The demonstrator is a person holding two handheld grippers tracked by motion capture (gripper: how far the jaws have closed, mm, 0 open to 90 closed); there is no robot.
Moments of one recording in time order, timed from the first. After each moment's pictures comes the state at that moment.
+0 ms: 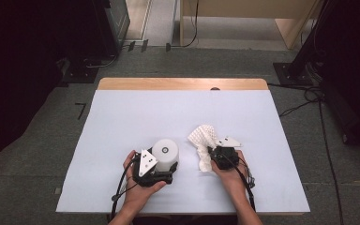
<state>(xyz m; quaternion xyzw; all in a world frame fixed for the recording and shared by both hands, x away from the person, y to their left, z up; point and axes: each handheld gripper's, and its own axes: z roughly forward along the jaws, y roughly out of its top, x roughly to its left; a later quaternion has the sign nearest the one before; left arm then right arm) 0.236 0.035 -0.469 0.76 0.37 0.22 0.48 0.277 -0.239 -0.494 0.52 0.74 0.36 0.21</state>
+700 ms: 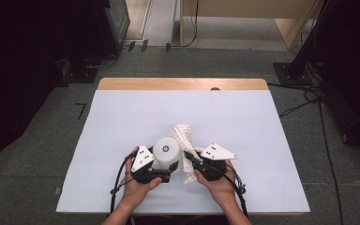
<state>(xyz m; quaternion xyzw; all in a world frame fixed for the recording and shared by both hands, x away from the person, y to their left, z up) 0.244 0.040 -0.463 0.77 0.32 0.16 0.53 0.235 -0.193 -0.446 0.38 0.74 0.52 0.18</state>
